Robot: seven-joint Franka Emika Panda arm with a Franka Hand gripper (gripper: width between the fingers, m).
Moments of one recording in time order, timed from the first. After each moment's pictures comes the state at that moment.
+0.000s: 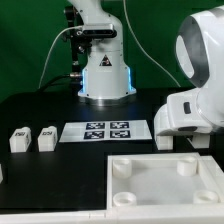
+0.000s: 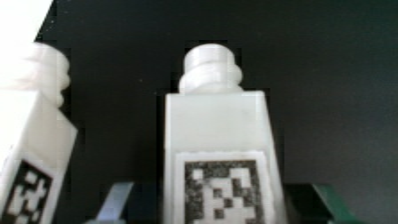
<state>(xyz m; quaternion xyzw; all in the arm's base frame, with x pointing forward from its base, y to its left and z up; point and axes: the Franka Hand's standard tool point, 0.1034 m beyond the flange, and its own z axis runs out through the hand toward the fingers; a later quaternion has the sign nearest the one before) 0.406 0.177 0.022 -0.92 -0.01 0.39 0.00</state>
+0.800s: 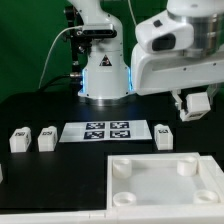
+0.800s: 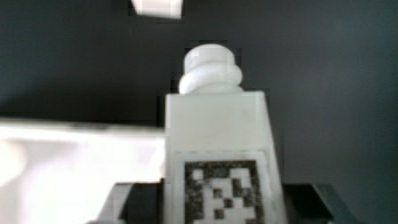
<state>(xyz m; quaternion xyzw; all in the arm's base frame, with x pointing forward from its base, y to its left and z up) 0.513 0.137 0.116 -1.00 -0.04 0.07 0.05</state>
